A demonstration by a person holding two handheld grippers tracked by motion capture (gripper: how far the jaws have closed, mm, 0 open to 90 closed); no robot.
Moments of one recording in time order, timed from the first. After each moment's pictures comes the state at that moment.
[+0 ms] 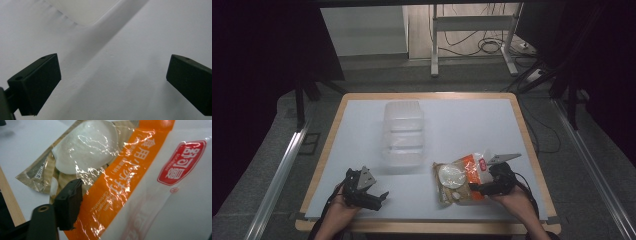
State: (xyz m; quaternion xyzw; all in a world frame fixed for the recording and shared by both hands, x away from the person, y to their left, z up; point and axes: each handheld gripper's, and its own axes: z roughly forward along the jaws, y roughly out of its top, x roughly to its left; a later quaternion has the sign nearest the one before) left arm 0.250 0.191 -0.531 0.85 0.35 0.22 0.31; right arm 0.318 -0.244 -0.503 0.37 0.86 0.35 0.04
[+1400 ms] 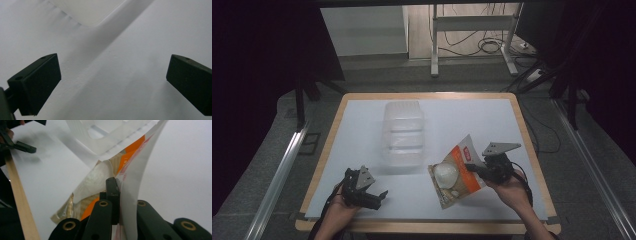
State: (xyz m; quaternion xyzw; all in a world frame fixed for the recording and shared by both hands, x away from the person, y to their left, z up) left arm 0.251 0.193 -0.530 0.85 0.35 0.23 0.32; right arm 0.319 -0.219 -0.451 0.29 0.86 0.41 0.09
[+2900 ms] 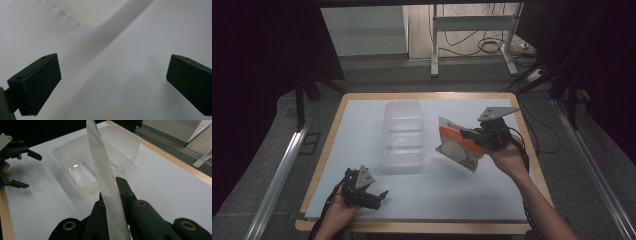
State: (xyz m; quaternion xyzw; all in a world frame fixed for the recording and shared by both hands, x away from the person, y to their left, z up) left arm 0.252 0.195 -0.530 0.85 0.35 0.22 0.32; right arm 0.365 -0.194 -0.371 0.26 0.85 0.44 0.14
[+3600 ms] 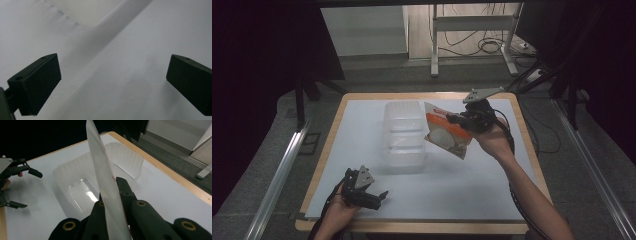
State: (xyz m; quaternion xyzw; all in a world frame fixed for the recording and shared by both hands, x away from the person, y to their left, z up) left arm 0.252 0.195 -0.531 0.85 0.35 0.22 0.32; right arm 0.397 -0.155 -0.348 0.24 0.85 0.45 0.14
